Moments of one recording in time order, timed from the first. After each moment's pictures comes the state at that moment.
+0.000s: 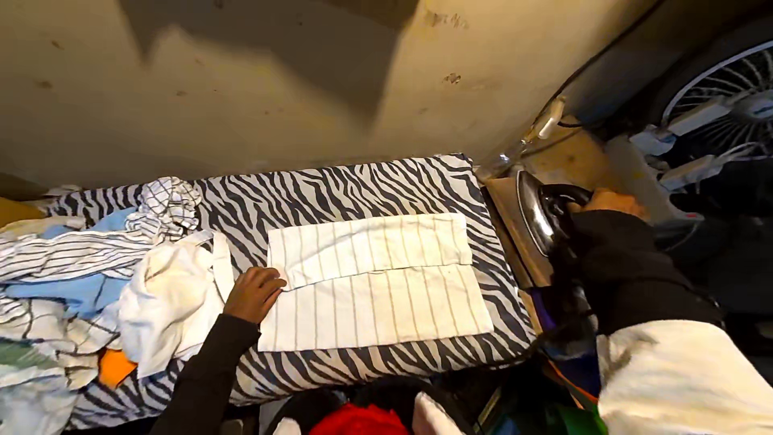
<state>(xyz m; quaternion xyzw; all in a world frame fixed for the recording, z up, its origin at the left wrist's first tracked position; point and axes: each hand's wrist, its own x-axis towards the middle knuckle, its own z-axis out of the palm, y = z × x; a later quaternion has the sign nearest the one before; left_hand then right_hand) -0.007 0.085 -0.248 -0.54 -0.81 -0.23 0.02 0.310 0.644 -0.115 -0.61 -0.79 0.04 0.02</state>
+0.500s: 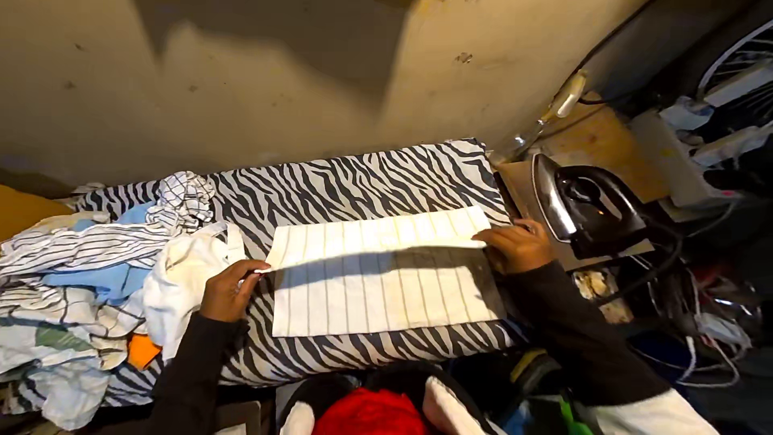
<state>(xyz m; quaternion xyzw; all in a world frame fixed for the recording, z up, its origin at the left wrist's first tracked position) -0.008 0.053 -0.191 -0.45 -0.81 -0.38 0.01 0.307 0.500 -0.185 -0.11 -0.97 0.08 0.19</state>
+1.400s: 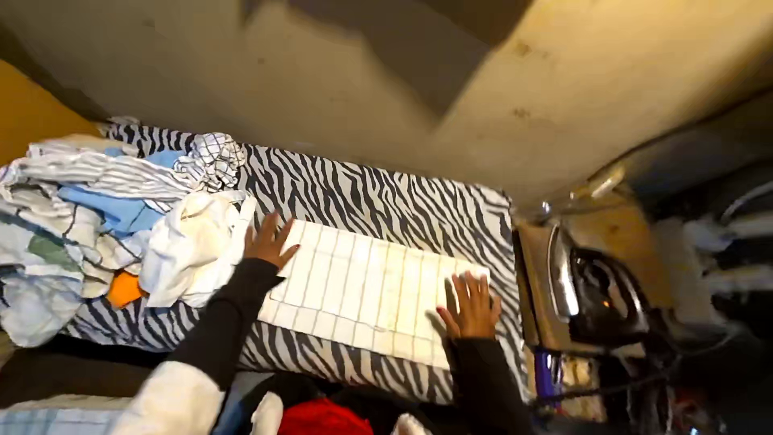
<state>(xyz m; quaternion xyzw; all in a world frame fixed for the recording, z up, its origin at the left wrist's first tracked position) -0.019 0.110 -0.261 -0.30 -0.94 -0.17 -0.03 0.295 0.448 -0.250 -0.18 -0.97 0.08 0.14</state>
